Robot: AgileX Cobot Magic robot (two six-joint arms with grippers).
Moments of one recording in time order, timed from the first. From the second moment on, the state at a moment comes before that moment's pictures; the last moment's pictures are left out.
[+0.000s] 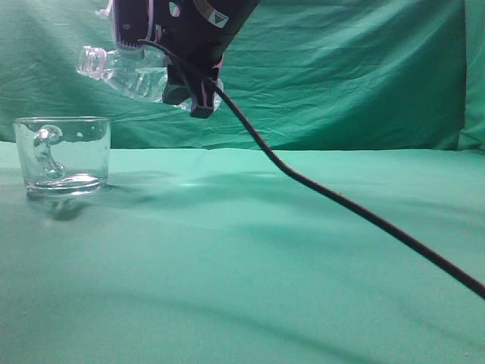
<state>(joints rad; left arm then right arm) -0.01 -0.02 0.01 0.14 0.39 0.22 0.70 2.18 -1.65 -1.55 0.13 0.20</state>
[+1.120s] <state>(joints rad) -0.01 -0.02 0.01 0.14 0.39 0.22 0.71 2.18 -1.65 -1.65 0.18 0.21</state>
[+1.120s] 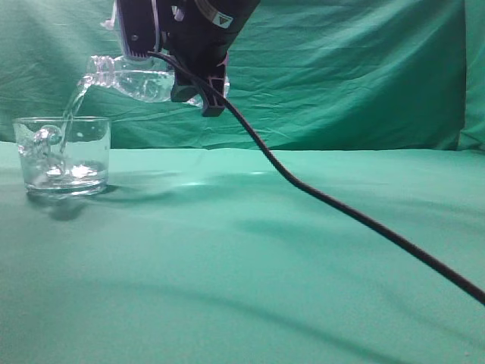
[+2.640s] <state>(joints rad) -0.01 -0.02 0.01 0.14 0.39 0.22 0.71 2.08 -1.60 -1.64 0.00 1.45</state>
